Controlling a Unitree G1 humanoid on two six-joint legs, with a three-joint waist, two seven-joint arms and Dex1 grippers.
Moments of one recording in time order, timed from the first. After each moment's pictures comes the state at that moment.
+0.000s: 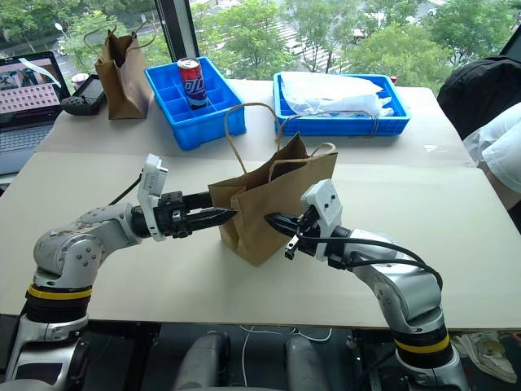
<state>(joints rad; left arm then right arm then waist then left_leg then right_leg) -0.46 0.55 0.06 -0.20 -0.81 0.83 -0.88 -0.30 -0.48 0.06 -0.52 0.53 0.77 0.61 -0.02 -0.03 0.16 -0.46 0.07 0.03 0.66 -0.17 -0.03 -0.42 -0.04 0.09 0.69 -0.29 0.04</state>
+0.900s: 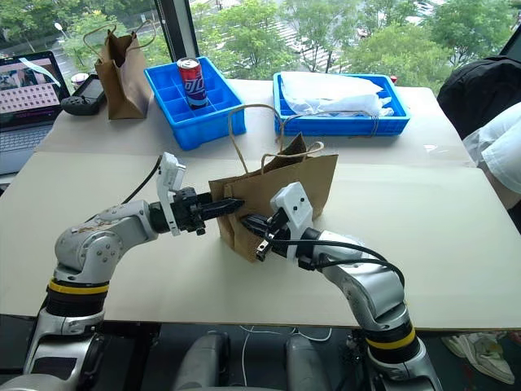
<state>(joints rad) -0.51 0.48 0.02 -0.15 -0.71 0.82 -0.77 -0.32 -0.35 0.18 -0.50 0.47 0.75 0.54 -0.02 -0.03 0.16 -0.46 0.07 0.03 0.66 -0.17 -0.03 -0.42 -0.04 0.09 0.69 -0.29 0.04</state>
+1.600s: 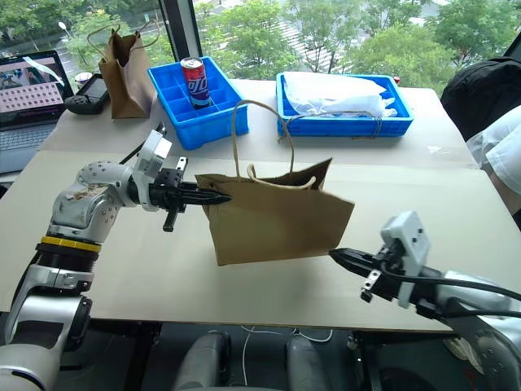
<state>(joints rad) -0.80 0.62 -0.15 0.31 -0.51 0.29 -1.57 0.22 -0.81 -0.53 -0.73 0.84 0.92 0.75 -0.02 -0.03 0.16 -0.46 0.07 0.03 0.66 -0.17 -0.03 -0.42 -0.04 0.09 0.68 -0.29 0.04</state>
